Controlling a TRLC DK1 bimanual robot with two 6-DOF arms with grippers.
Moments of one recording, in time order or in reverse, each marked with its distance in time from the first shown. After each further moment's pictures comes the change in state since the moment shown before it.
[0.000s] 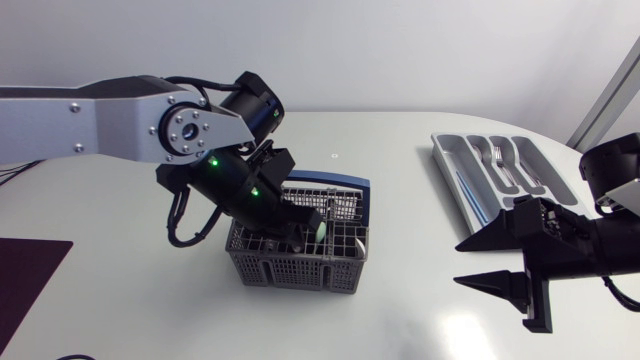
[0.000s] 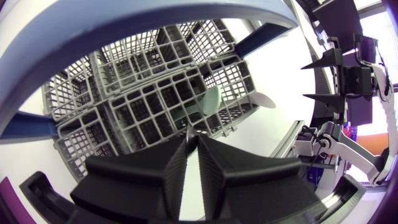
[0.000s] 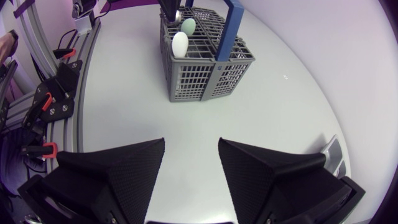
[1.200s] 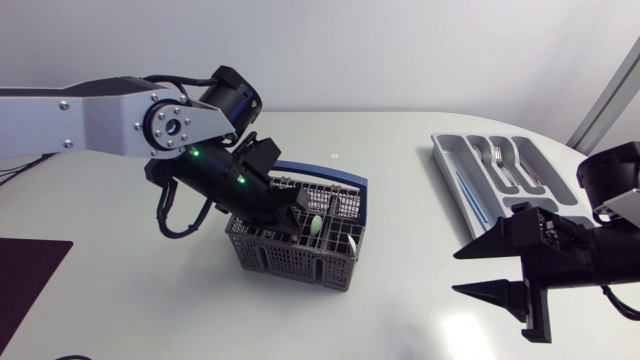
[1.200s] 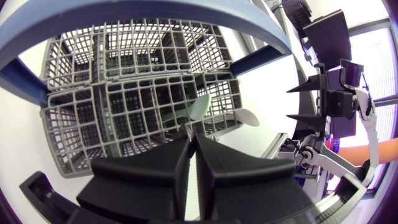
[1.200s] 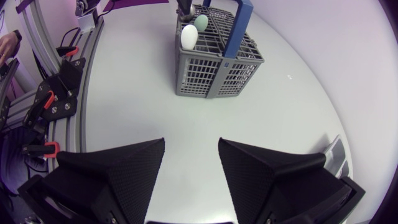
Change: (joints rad) left arm 0.087 -0.009 -0.027 0.065 0.129 -0.026; right arm 0.014 -0.026 -0.033 0.000 0.000 0.003
